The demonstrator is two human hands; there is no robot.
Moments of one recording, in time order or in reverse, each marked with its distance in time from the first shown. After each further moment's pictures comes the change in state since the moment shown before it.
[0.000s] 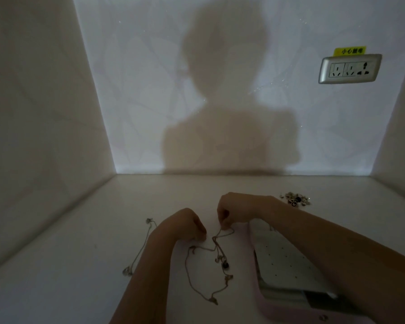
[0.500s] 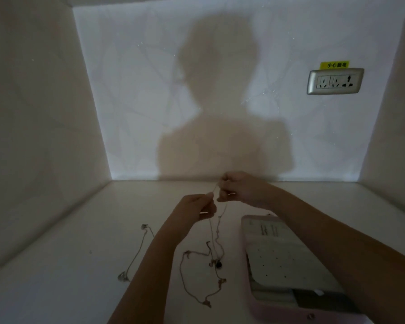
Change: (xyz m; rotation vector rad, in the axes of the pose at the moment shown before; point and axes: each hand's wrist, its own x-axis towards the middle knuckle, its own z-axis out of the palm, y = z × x) left_hand -0.015 0.037 -0.005 -1.043 0.174 0.248; right_hand -0.039 -0.002 -0.034 1.151 0.372 -0.026
